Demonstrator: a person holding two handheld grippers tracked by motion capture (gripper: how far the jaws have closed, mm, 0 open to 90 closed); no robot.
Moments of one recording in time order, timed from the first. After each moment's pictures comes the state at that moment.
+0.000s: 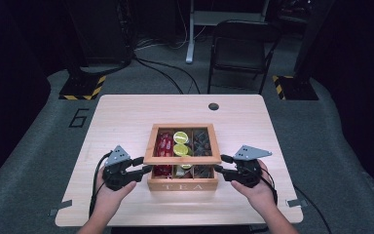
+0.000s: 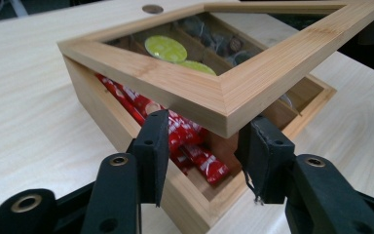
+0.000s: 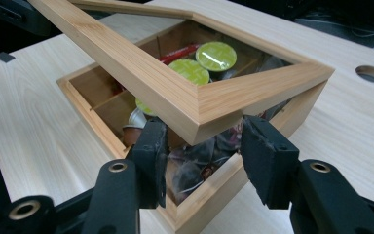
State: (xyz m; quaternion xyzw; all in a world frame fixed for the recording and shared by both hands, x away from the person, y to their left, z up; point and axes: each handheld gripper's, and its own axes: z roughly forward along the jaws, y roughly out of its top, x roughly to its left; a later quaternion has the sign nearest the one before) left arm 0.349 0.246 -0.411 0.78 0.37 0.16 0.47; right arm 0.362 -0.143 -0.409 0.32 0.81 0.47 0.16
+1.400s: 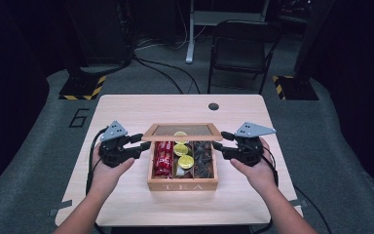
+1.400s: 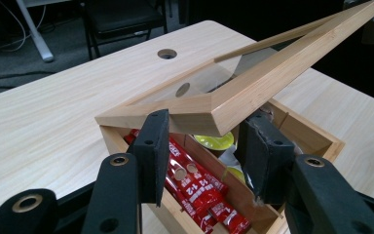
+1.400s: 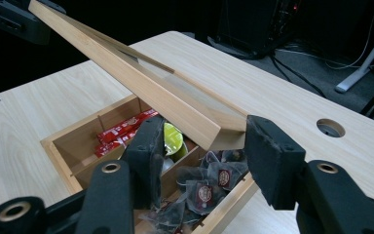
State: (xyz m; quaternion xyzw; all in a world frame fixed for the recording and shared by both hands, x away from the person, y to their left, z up) left arm 0.382 0.246 -0.354 0.78 0.36 0.19 0.48; right arm 0.391 -0.136 -0.353 0.31 0.79 0.49 0.20
